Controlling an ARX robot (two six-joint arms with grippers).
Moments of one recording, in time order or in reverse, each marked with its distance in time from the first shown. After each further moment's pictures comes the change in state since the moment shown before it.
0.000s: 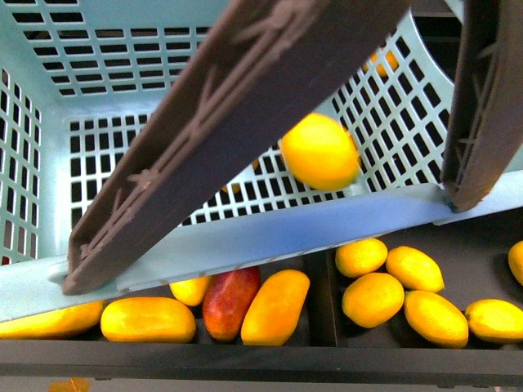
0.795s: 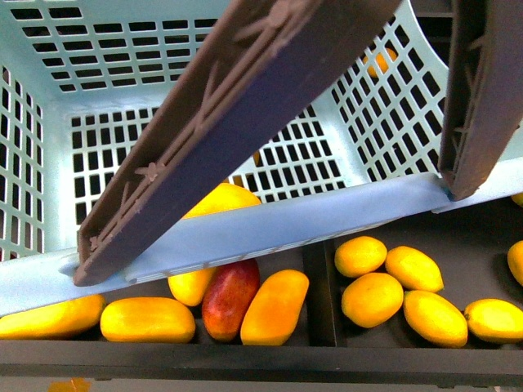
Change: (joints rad) left arm 0.001 0.000 0.001 0.000 -0.006 0.002; right arm -0.208 -0.452 -0.589 0.361 0.077 -0.443
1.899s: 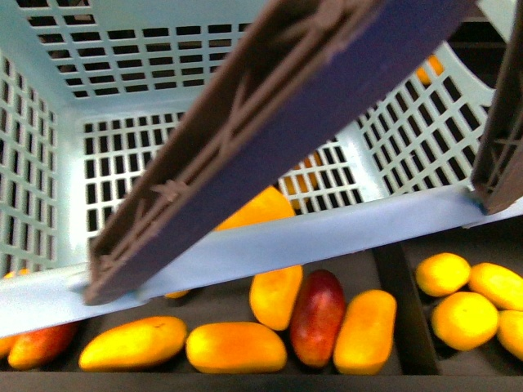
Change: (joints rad) left arm -0.008 0.001 0.002 0.001 0.000 -0.005; right arm -0.033 -0.085 -0.053 -0.026 -0.007 -0.001
